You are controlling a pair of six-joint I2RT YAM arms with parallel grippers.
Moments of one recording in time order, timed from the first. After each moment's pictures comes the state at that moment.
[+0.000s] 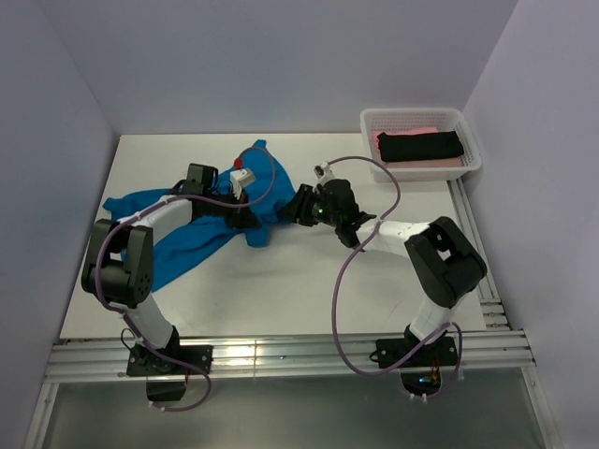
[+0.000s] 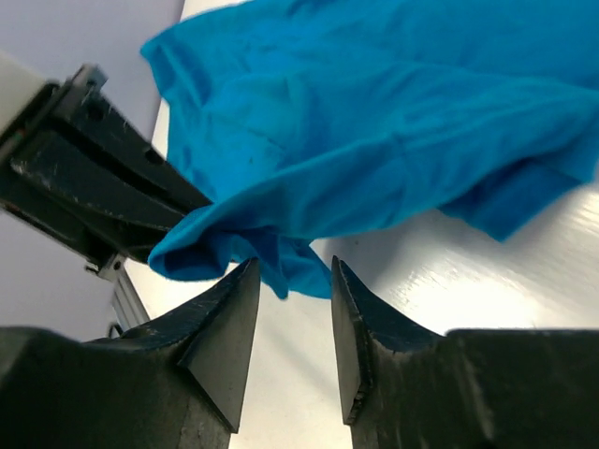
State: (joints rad) left arm -0.24 1.72 1.07 -0.24 0.91 0.29; right arm 0.58 1.69 0.87 0.46 -0.29 0.82
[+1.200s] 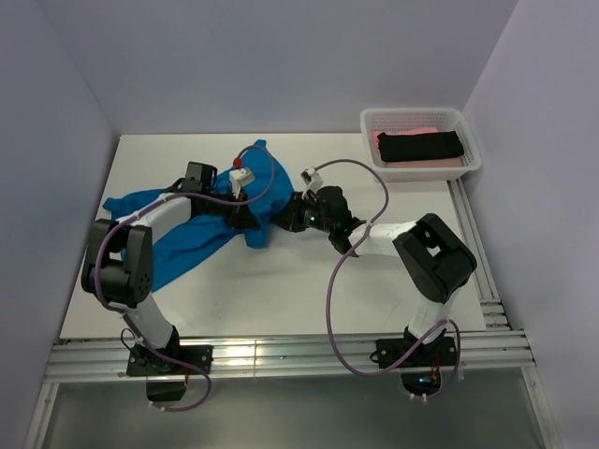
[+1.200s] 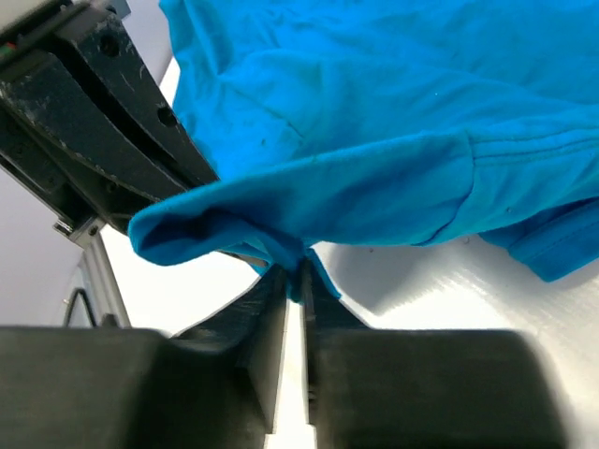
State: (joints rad) left arm -0.23 1.72 1.09 -0.32 0.95 0.32; right arm 0.64 1.77 0.86 0.62 -0.33 0.67
